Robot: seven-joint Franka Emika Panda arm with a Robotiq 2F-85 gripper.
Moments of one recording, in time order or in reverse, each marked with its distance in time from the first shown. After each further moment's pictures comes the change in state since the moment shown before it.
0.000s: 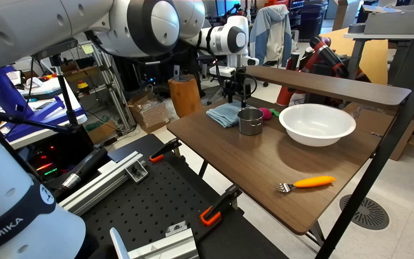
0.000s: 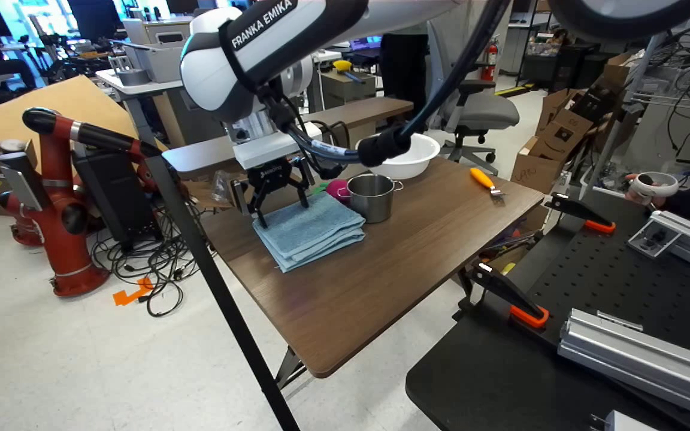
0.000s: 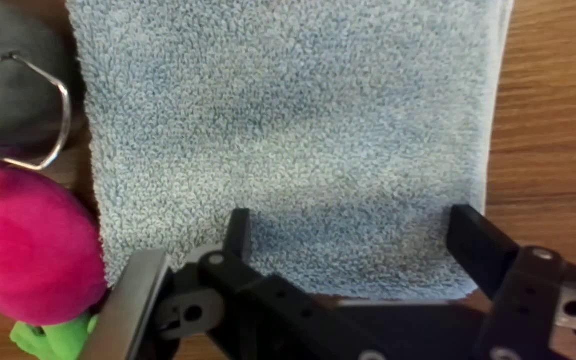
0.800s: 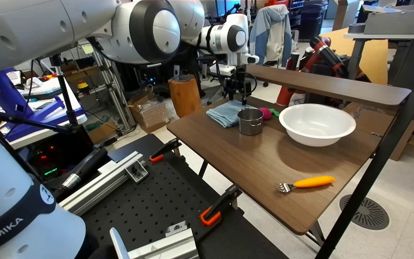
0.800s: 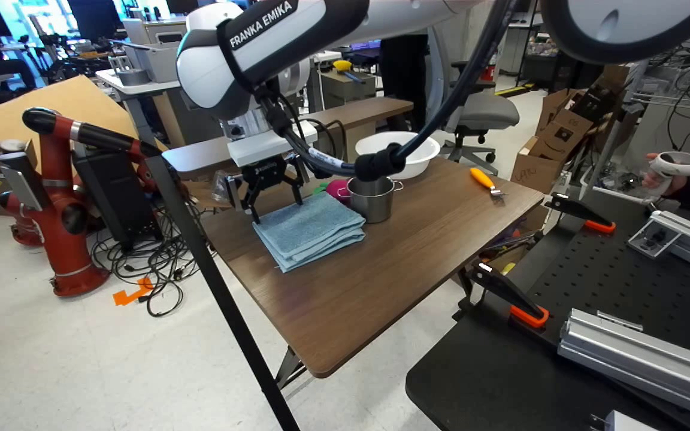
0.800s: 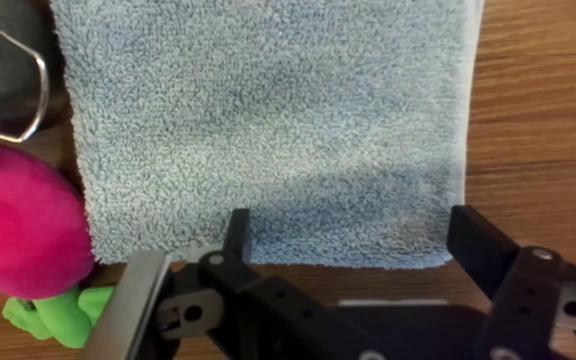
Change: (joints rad) arm 0.002 0.039 0.000 0.082 0.000 -0.004 0.014
